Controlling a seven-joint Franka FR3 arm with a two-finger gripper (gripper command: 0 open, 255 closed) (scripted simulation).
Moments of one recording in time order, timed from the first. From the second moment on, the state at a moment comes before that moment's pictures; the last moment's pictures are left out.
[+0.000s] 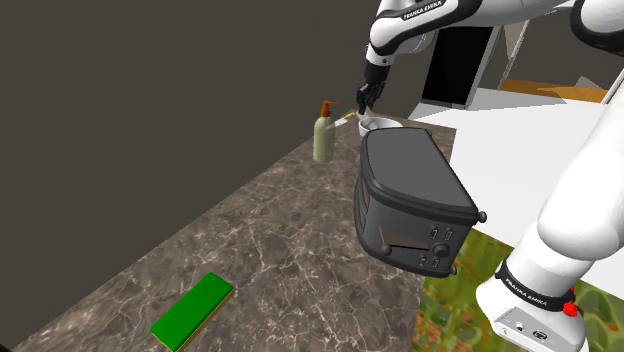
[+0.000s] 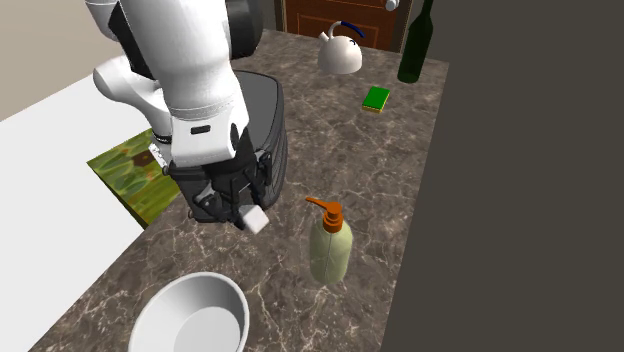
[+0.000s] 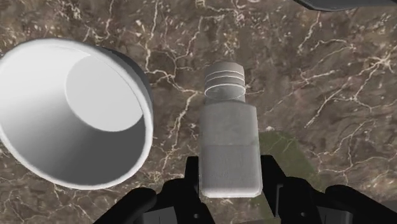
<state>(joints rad) -0.15 0.04 -0.10 -1.89 0.01 2.11 -0.28</state>
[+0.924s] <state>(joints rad) -0.33 0.38 -0.19 -1.43 0.13 1.97 -0.57</state>
